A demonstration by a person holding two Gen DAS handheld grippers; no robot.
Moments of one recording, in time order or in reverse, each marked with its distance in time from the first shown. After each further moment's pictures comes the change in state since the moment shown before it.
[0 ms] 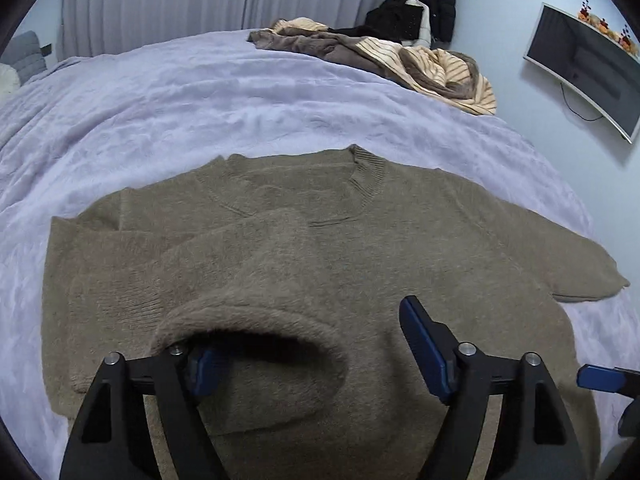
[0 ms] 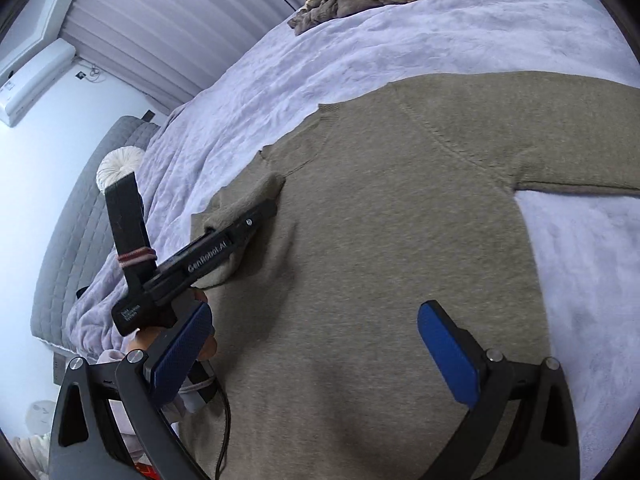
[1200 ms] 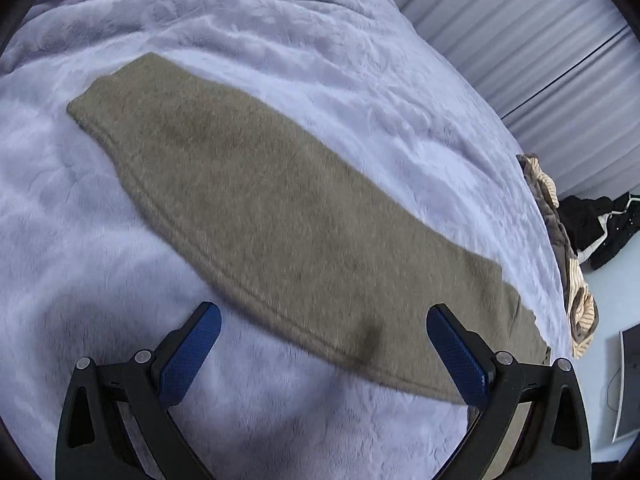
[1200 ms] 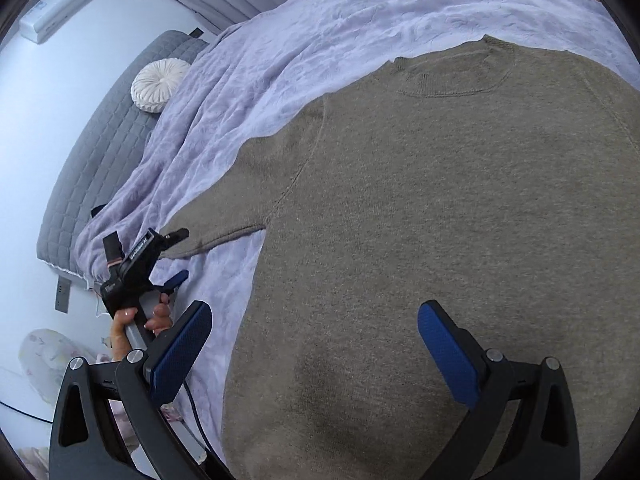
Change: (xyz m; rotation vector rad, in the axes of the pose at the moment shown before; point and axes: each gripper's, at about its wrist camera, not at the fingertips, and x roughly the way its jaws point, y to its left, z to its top) left arm -0.133 0.351 -0.129 -0.892 -0.114 0.228; right arm 0.111 0.142 -0.040 -0.219 0.241 0.084
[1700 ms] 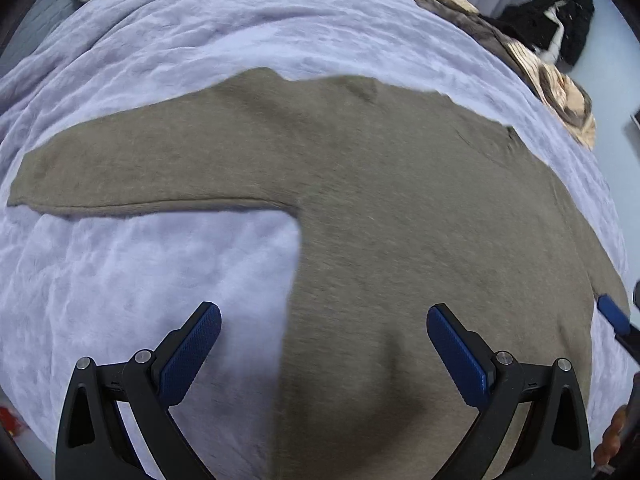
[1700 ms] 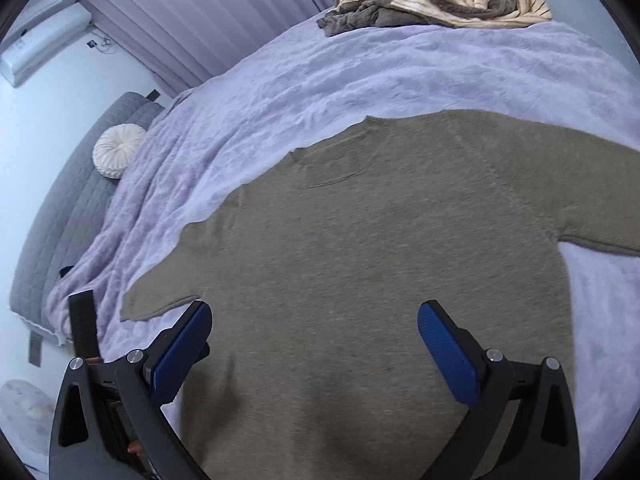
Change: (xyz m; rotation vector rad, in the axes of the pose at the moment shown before) left arm -0.027 -0.177 -0.143 0.531 0.241 0.109; right arm -0.095 -0.060 0.008 0.081 -0.228 -0.090
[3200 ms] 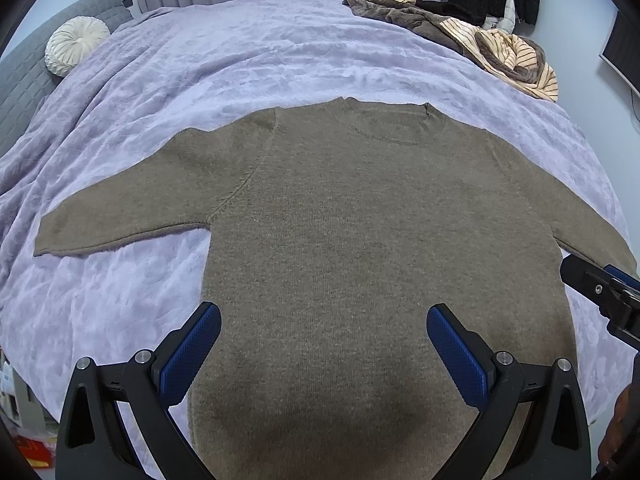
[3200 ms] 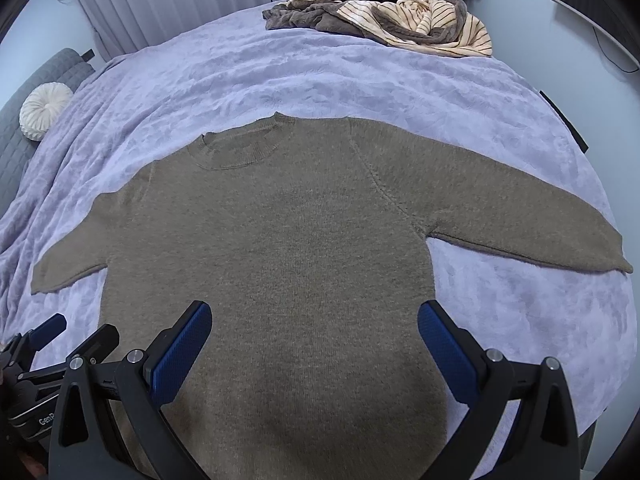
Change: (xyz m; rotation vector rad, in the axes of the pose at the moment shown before) left arm -0.049 -0.131 -0.037 0.216 -0.037 0.074; right arm -0.047 -0.009 -0.005 -0.089 0.040 -0.473
